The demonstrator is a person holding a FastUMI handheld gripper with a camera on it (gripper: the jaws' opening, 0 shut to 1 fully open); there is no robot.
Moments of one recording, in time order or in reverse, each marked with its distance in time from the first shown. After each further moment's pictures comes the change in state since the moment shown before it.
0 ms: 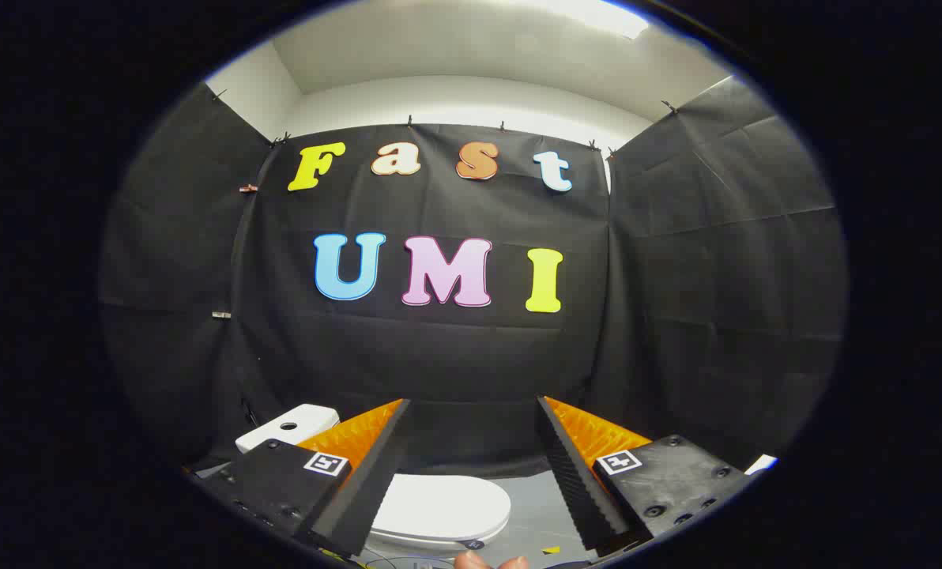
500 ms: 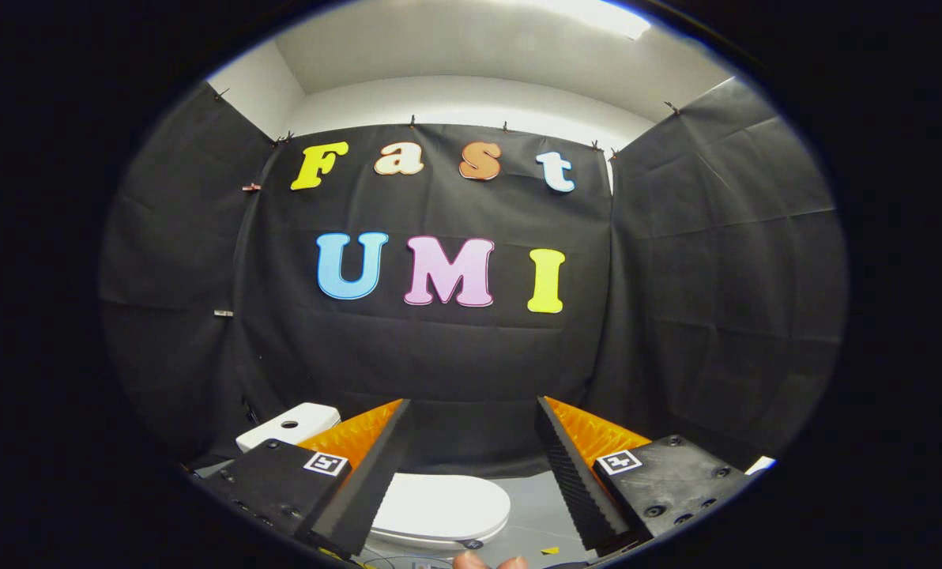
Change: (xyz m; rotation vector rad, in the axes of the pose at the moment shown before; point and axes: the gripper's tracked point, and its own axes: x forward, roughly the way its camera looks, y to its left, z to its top) arm -0.002 0.000 0.001 0.002 0.002 0.006
